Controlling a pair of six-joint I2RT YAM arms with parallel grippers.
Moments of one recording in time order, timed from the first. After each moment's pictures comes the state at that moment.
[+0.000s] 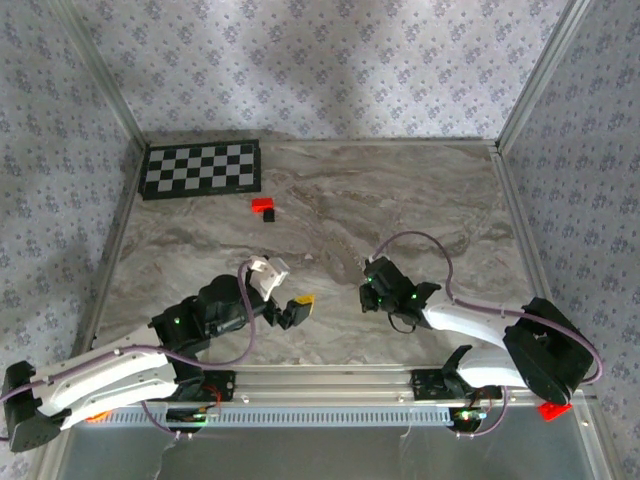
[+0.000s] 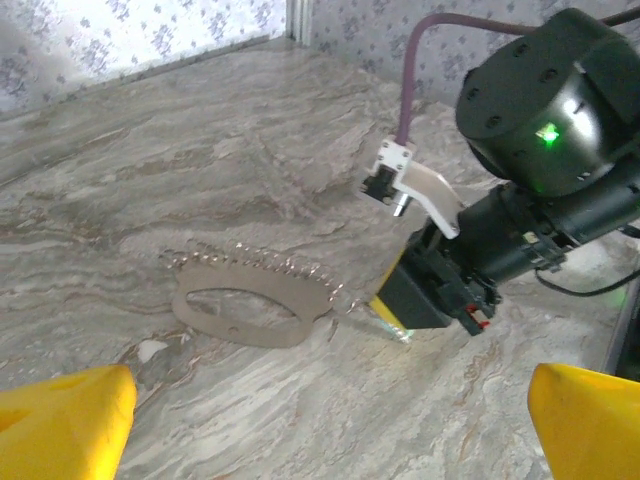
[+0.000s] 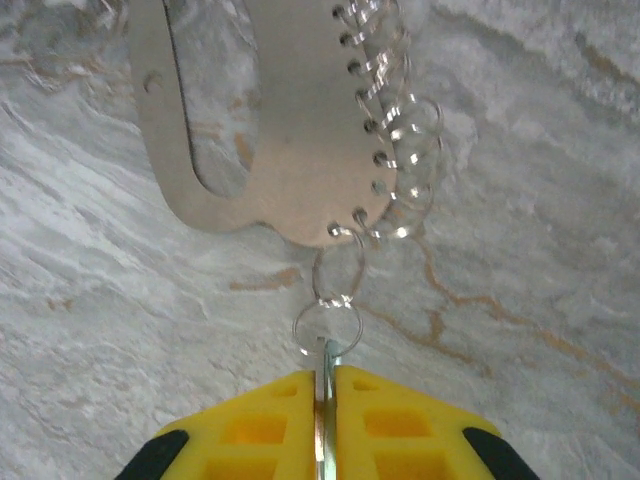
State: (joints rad) left arm -1.07 0.70 0.52 -0.14 -0.14 -0.18; right arm 0.80 1.26 0.47 -0.16 0.11 0.58
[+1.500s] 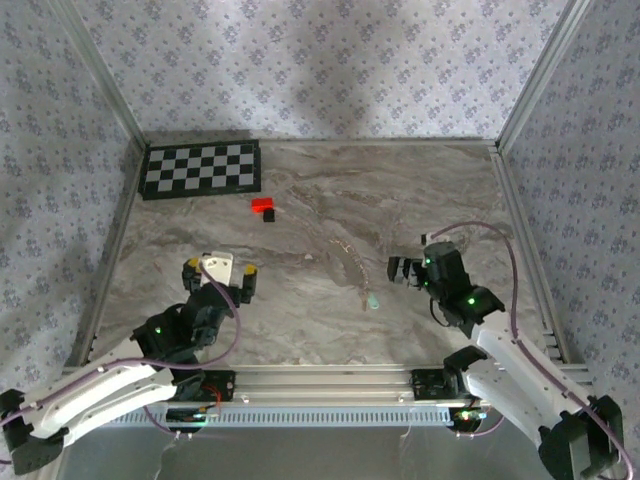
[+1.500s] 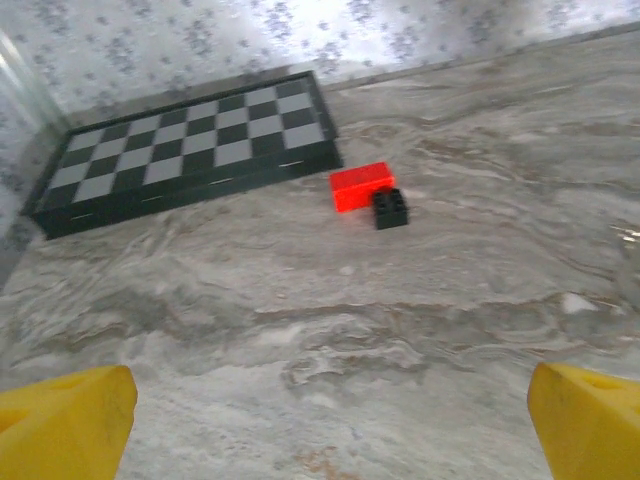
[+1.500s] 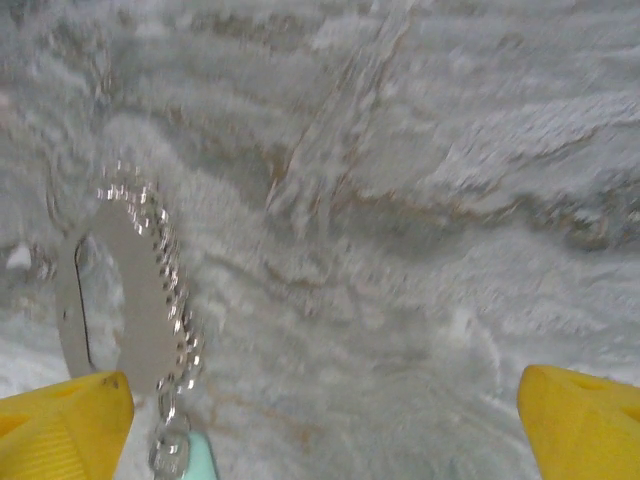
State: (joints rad) left arm -0.97 0.54 0.45 -0.43 -0.86 -0.27; right arm 0.43 0.77 0.51 -0.41 0.16 0.39
